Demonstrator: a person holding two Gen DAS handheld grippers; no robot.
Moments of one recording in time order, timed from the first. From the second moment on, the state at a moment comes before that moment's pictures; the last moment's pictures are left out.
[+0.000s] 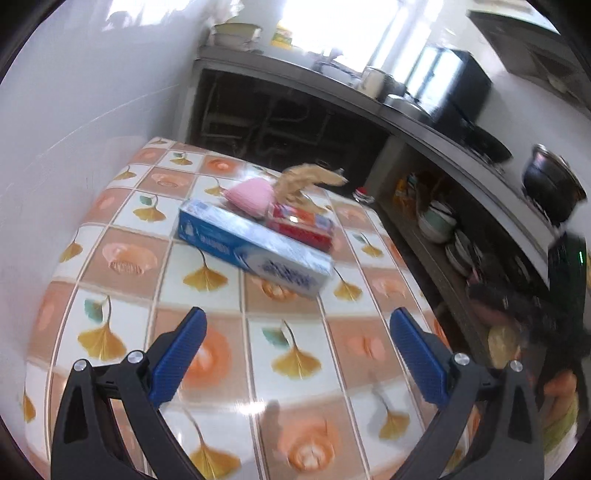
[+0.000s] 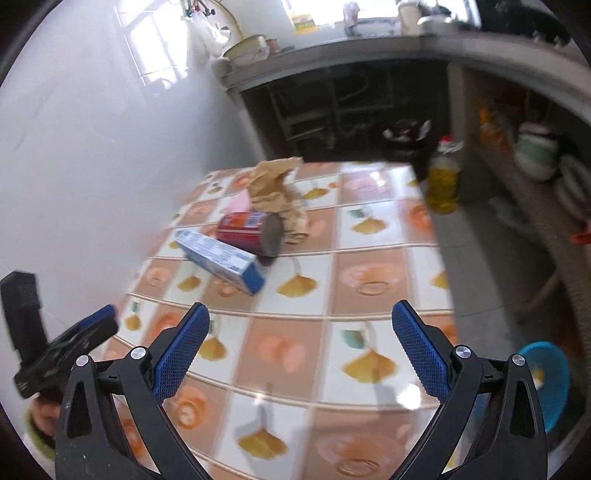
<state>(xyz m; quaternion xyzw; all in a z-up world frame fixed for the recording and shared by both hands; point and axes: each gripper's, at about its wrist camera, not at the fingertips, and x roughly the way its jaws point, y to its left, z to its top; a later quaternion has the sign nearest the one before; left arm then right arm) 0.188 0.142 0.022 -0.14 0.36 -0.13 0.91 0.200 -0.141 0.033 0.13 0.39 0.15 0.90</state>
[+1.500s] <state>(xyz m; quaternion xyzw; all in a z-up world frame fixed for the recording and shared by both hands) 0.285 0.154 -0.034 -0.09 0.46 -0.07 0.88 0.313 -0.011 0.027 -0.12 0.42 0.31 0.85</state>
